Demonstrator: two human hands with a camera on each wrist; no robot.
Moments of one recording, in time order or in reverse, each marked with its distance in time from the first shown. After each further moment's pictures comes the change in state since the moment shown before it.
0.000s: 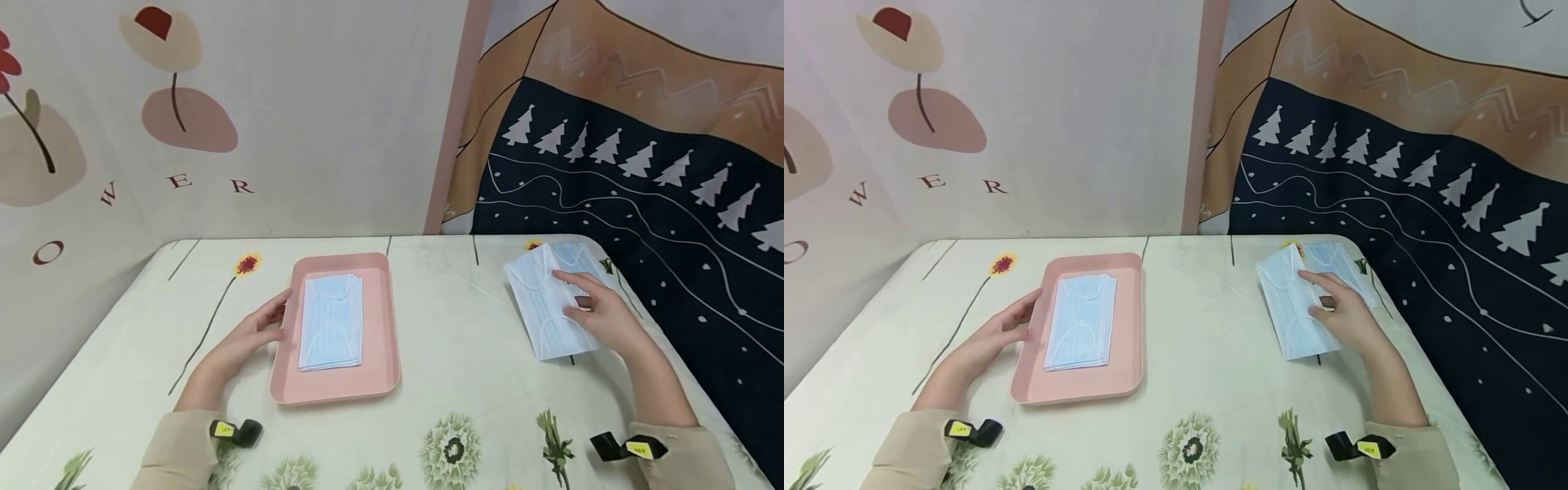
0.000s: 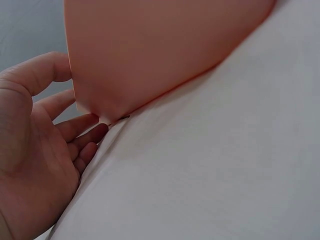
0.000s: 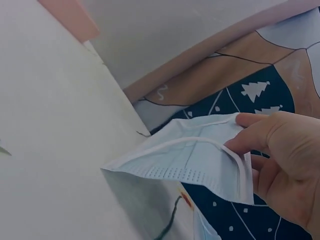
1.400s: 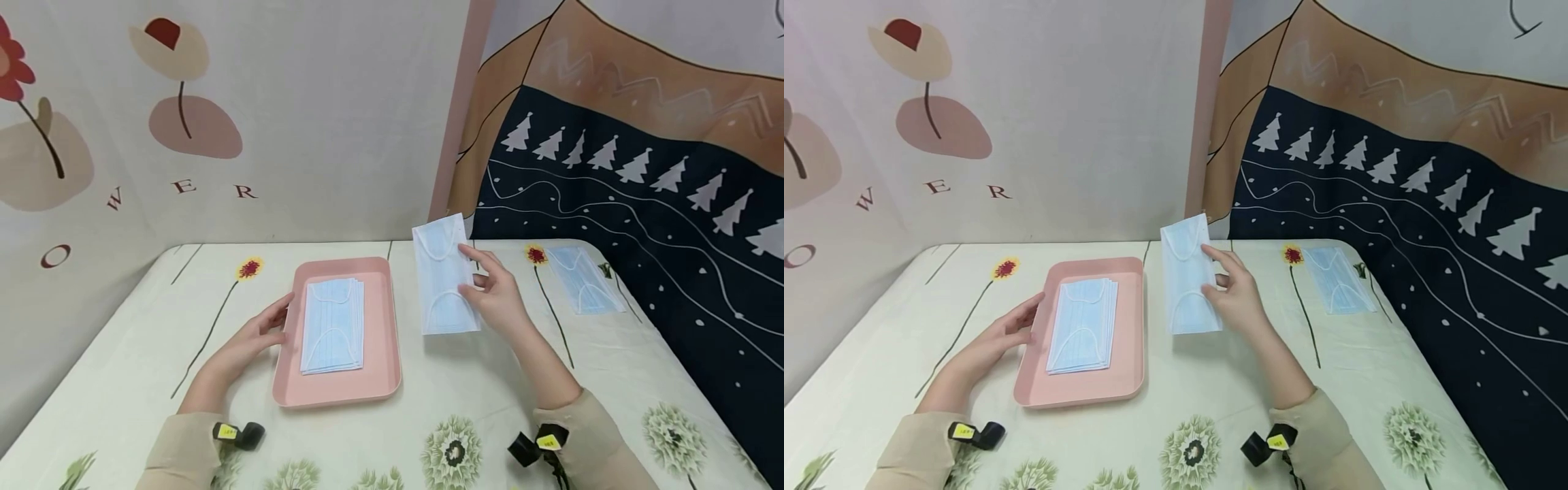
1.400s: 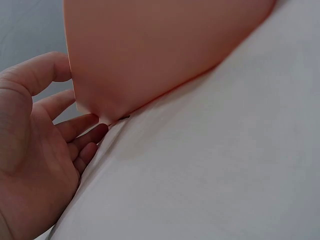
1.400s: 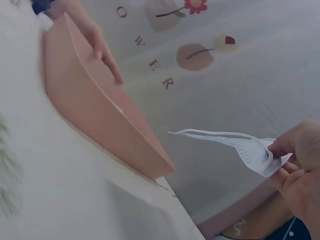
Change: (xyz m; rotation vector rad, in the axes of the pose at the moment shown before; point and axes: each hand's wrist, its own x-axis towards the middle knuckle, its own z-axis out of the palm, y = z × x) left_hand -0.002 -0.002 -0.001 -0.014 0.006 -0.012; right_hand 0.057 -0.118 0.102 0.452 0.110 0.044
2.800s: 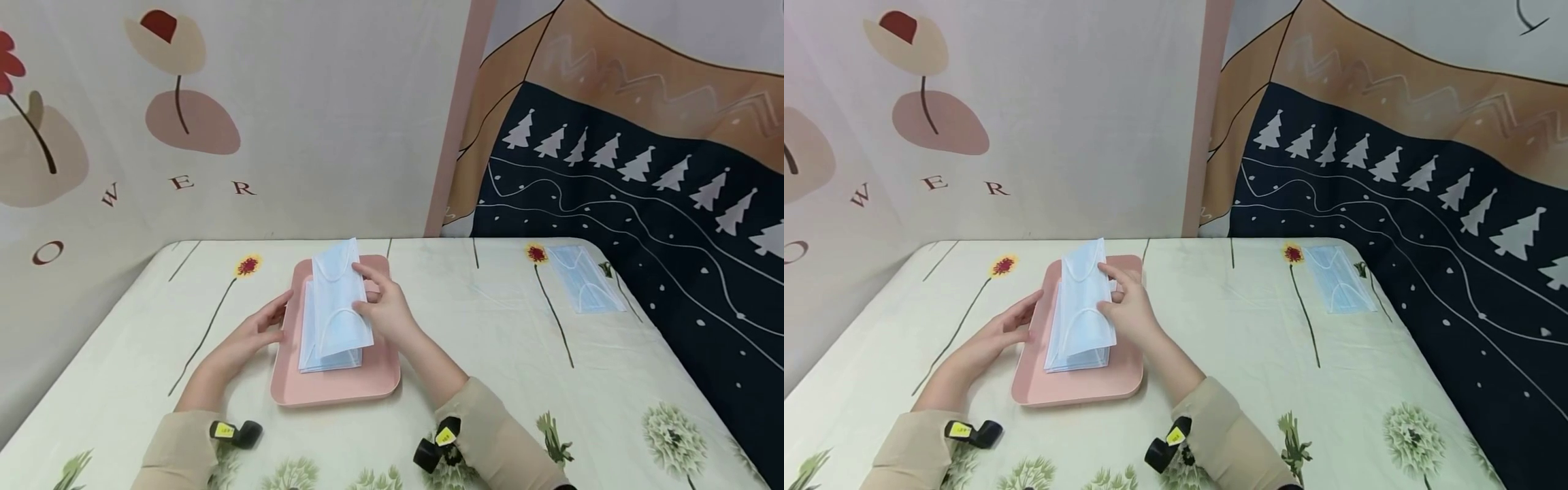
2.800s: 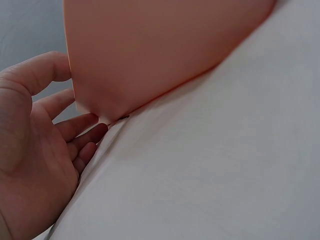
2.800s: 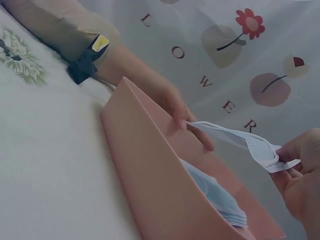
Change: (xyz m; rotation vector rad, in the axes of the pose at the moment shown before) left_hand 0.002 0.002 0.000 0.022 -0.016 0.017; right_hand 0.018 0.004 0.152 0.311 -0.186 0.105
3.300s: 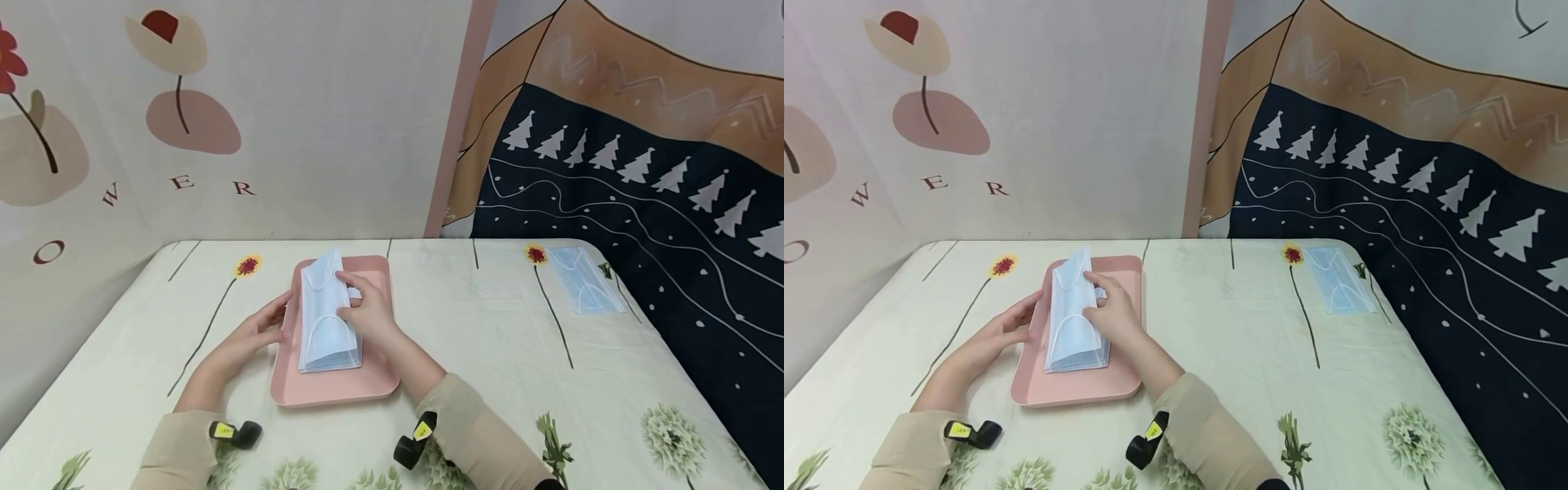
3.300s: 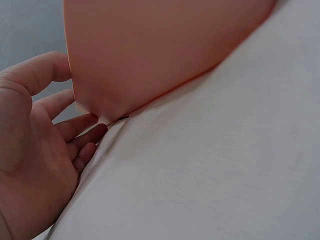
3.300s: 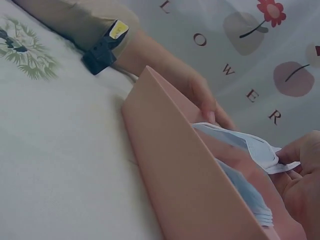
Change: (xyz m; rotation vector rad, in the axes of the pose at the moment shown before) left_hand 0.000 0.001 0.000 -0.004 -0.006 0.016; right_hand 0.014 0.017 0.029 -0.129 0.027 0.036
